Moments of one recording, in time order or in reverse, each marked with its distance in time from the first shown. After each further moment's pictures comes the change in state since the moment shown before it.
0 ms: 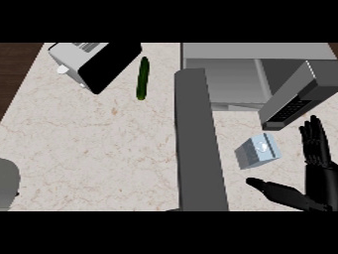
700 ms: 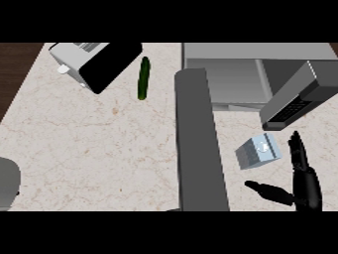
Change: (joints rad) left arm 0.095 -0.039 0.068 0.002 0.047 -0.111 -0.027; right arm -0.098 -0.039 -0.116 0.541 0.000 -0.007 -0.358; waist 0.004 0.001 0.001
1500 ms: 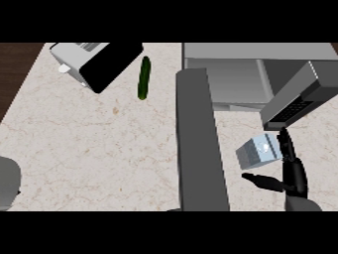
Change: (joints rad) left arm 0.006 0.018 0.071 0.014 0.087 -0.050 0.032; right arm -0.296 -0.070 -0.123 0.621 -0.052 0.068 -0.346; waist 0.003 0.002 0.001
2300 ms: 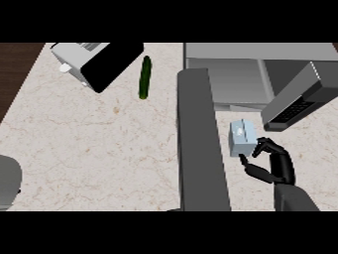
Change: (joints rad) left arm 0.013 -0.010 0.031 0.004 0.070 -0.048 0.020; right arm -0.191 -0.011 -0.038 0.324 -0.009 0.063 -0.185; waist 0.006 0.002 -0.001
